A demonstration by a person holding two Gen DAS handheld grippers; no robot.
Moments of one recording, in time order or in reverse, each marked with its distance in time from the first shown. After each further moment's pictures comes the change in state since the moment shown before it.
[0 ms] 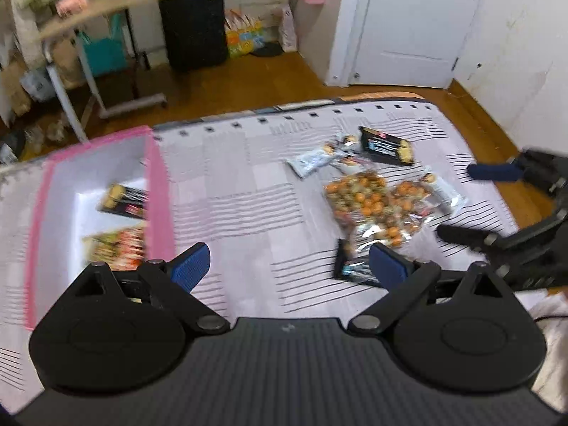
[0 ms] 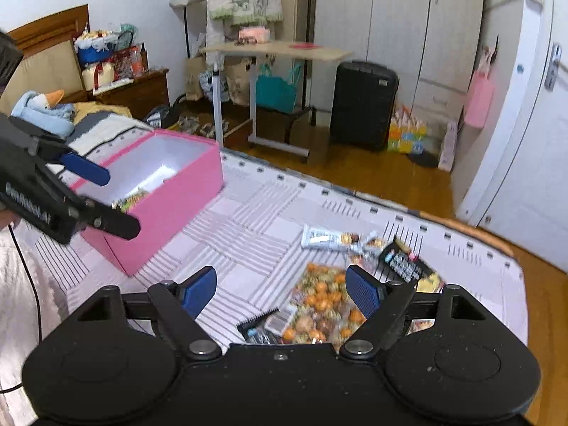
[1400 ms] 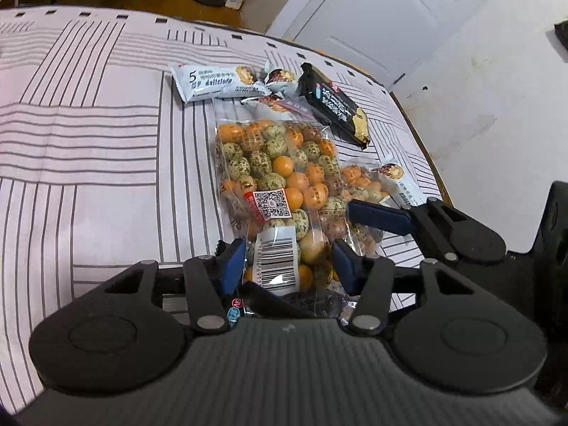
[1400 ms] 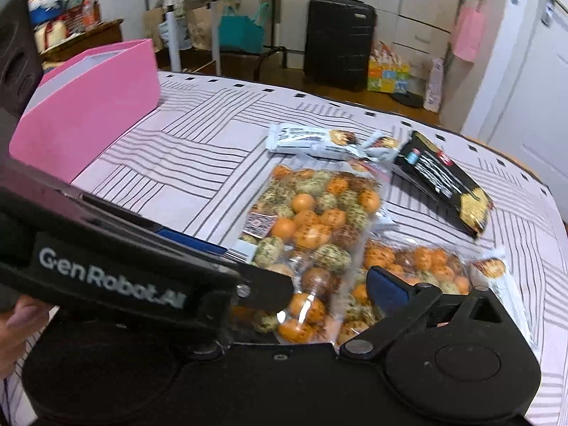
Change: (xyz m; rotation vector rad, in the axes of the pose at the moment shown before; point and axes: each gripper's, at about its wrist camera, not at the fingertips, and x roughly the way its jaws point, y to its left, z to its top) left arm 0.212 -0.032 -0.033 -0.242 0.044 -0.387; right arm 0.146 -0.012 -0.070 0.051 0.105 -0.104
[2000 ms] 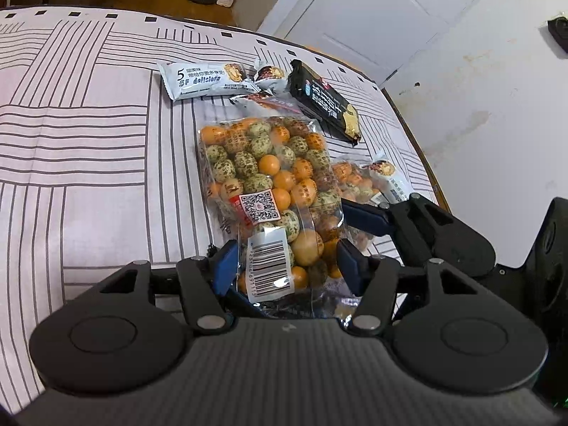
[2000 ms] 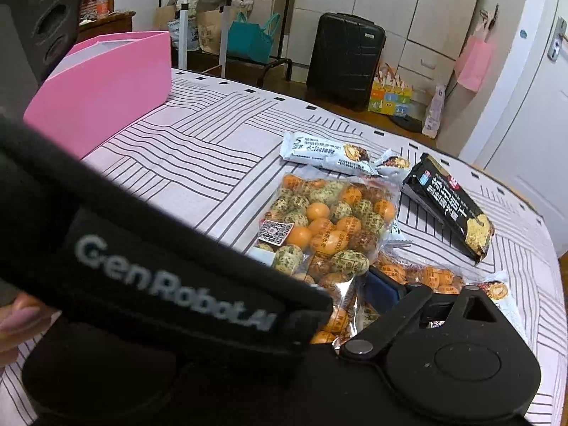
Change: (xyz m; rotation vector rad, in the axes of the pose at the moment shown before) left arm -0.001 -0.006 0.000 0.028 0.008 -0.021; right arm -0.003 0.025 -0.004 -0.092 -0.040 -0.056
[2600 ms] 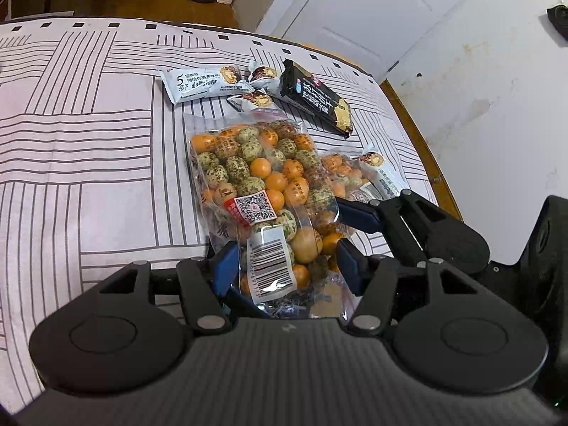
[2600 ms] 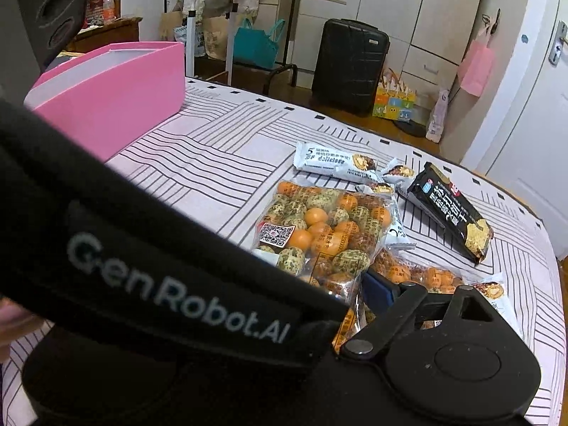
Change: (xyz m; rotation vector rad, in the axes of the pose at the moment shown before) left arm -0.022 -0.014 0.000 0.026 0.027 0.029; right arm -0.024 0.009 0.002 0.016 -0.018 0.024
